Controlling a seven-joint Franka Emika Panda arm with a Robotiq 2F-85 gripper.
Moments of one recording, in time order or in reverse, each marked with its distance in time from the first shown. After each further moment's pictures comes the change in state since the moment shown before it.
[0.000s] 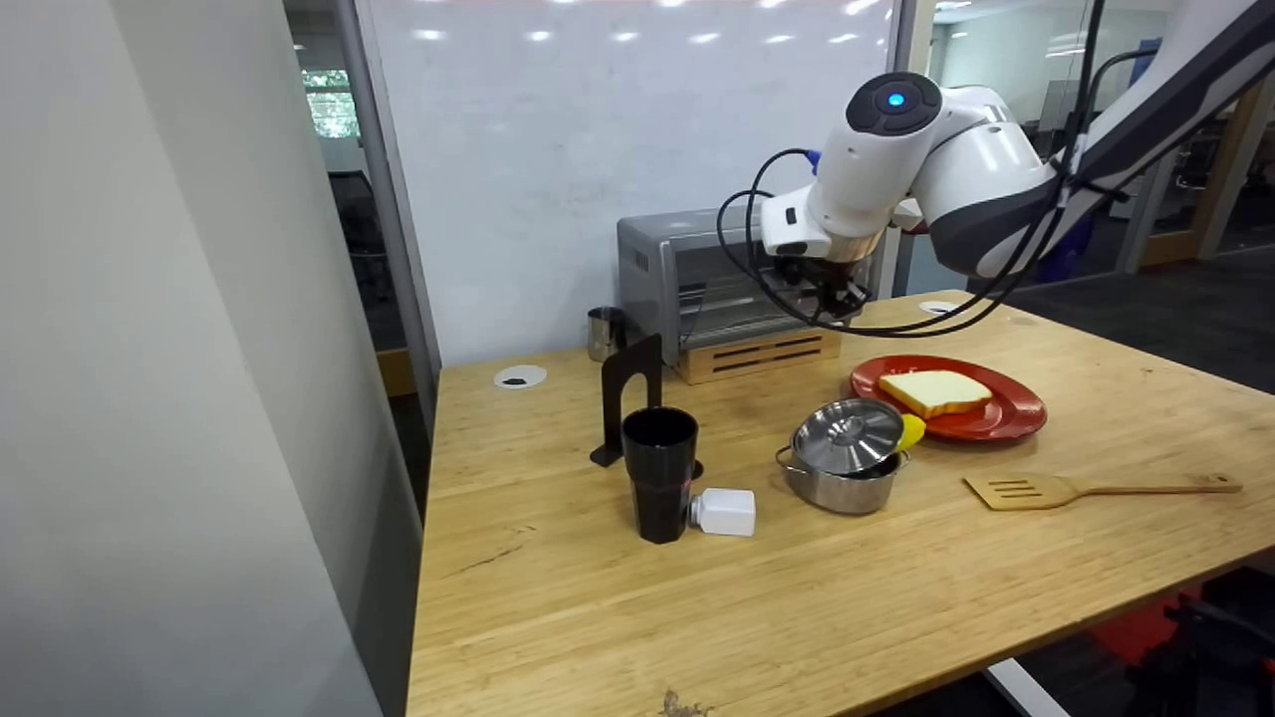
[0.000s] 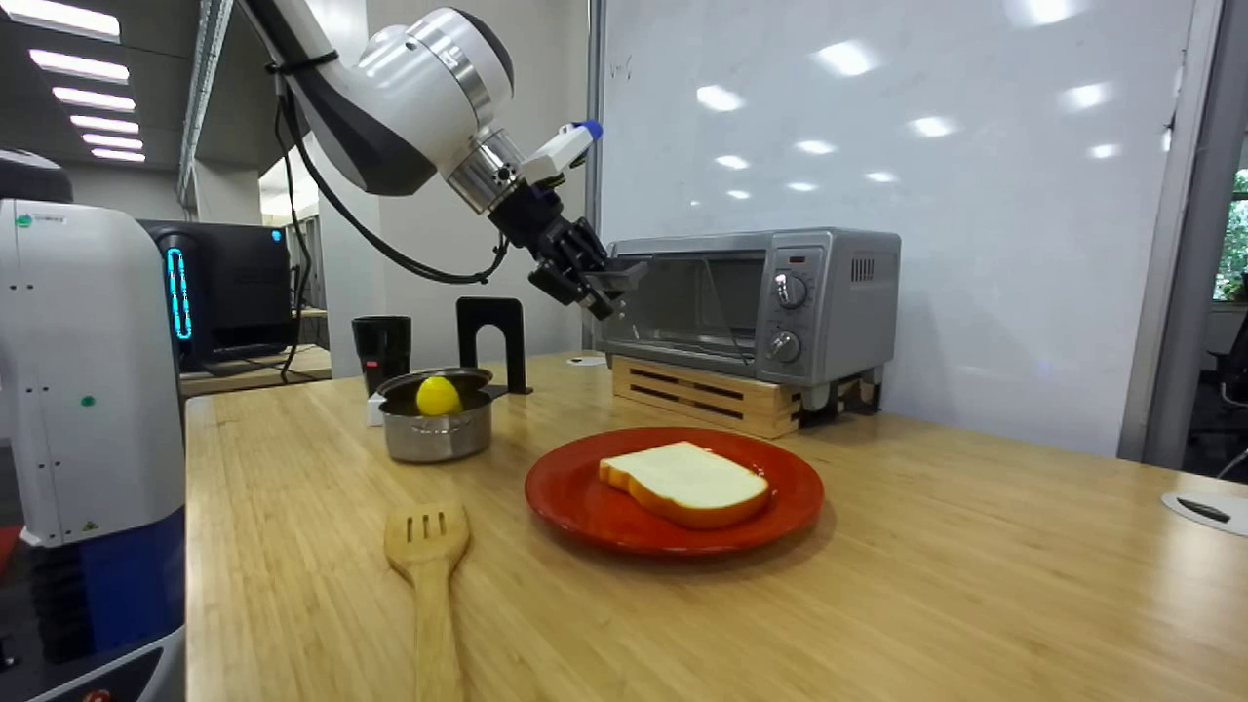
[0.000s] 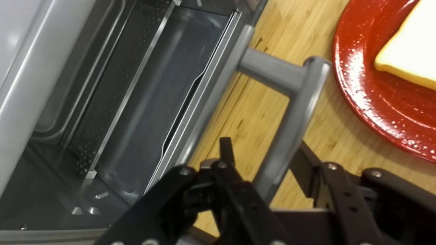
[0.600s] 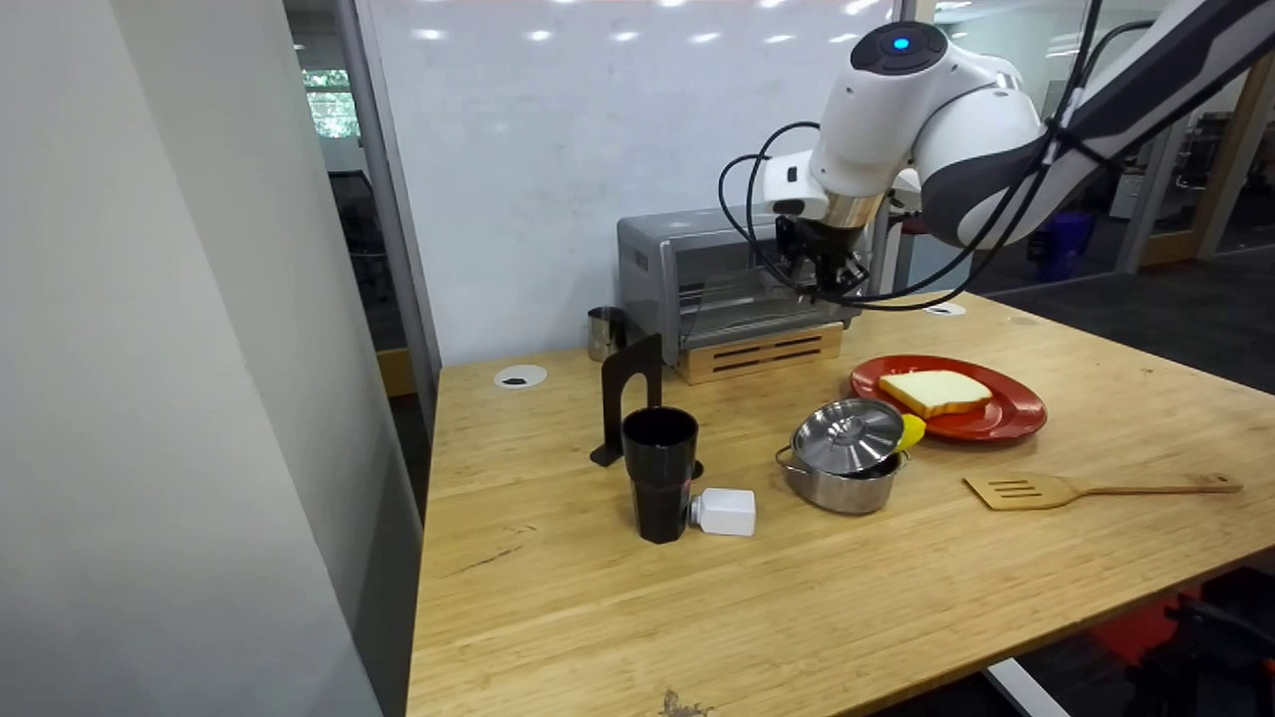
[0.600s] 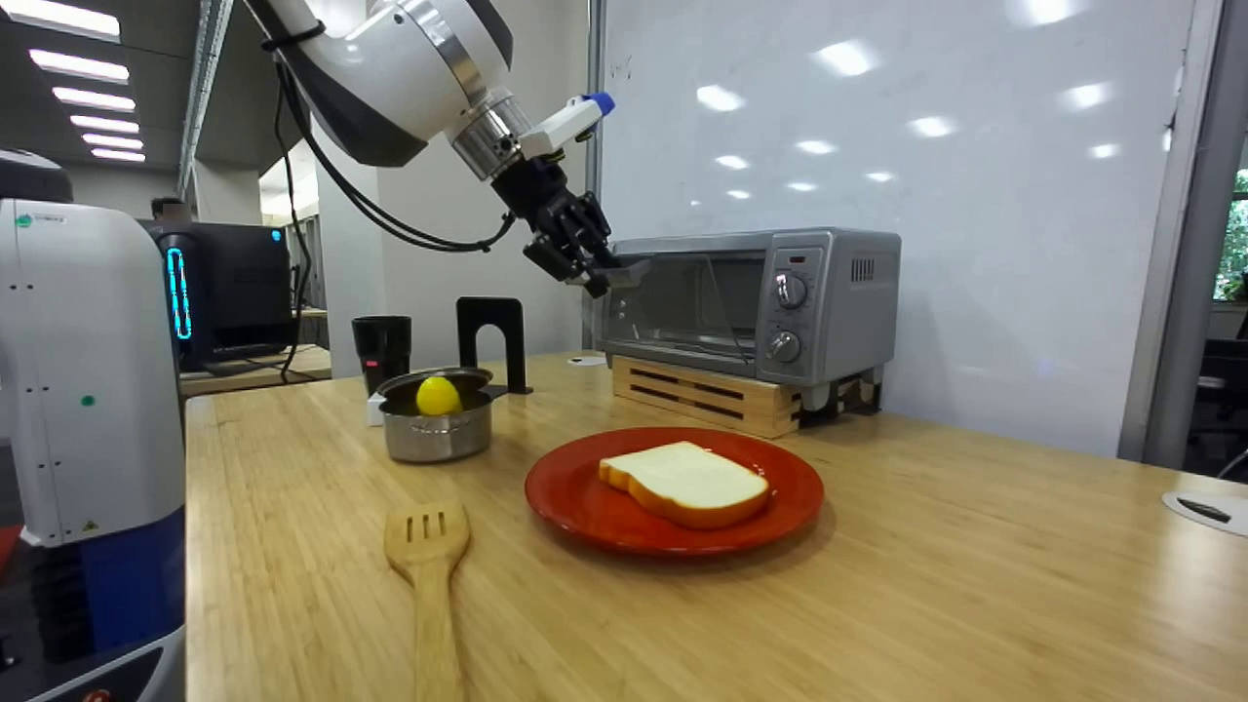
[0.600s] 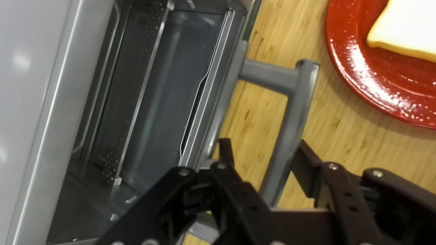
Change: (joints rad) arm -0.001 -0.046 -0.003 0.005 0.221 0.000 -0.078
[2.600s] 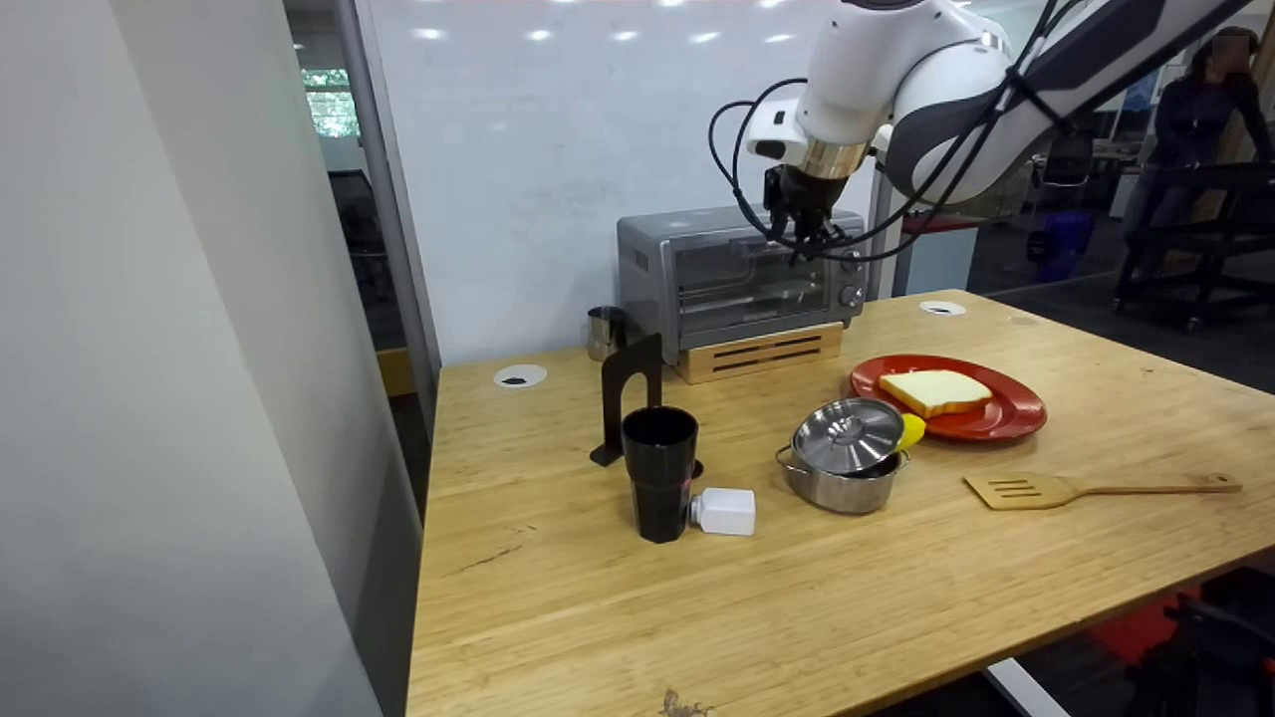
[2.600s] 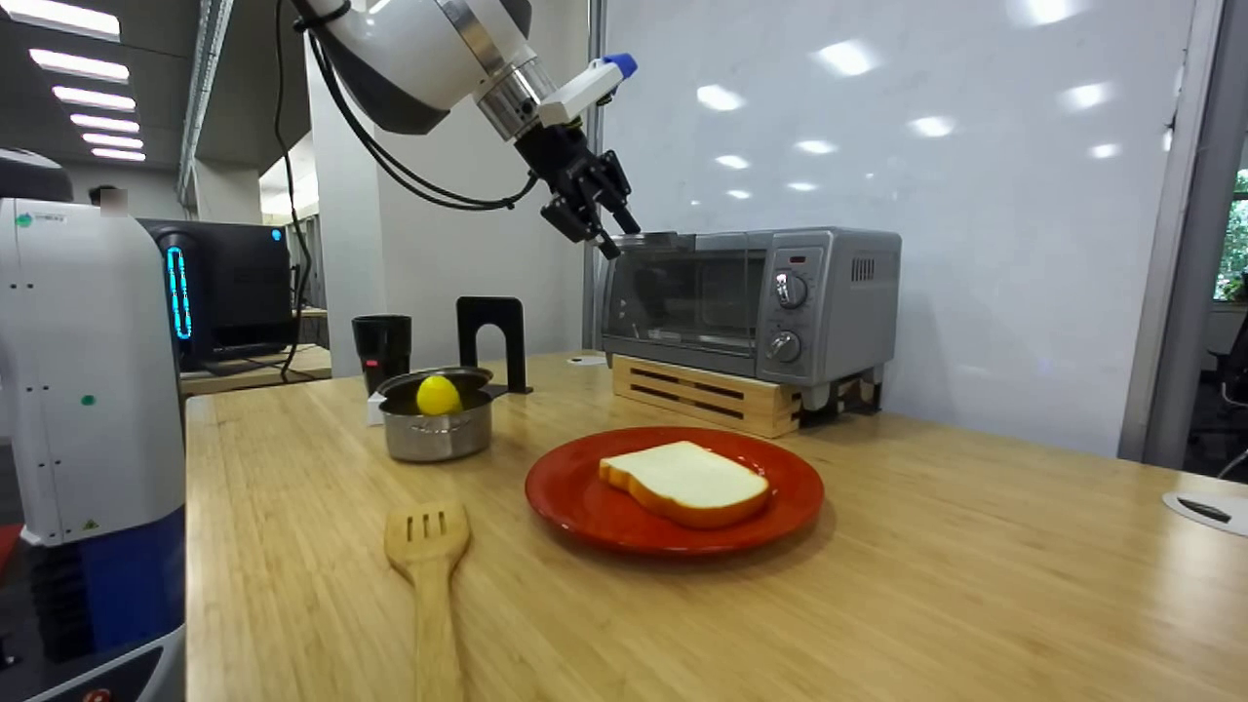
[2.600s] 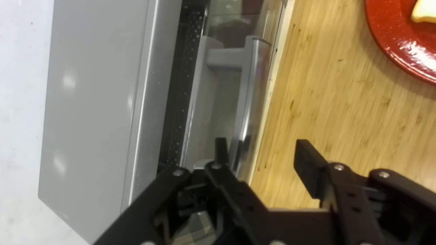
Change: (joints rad) arm -0.002 0.015 -0.005 0.115 0.171 -0.002 -0.029
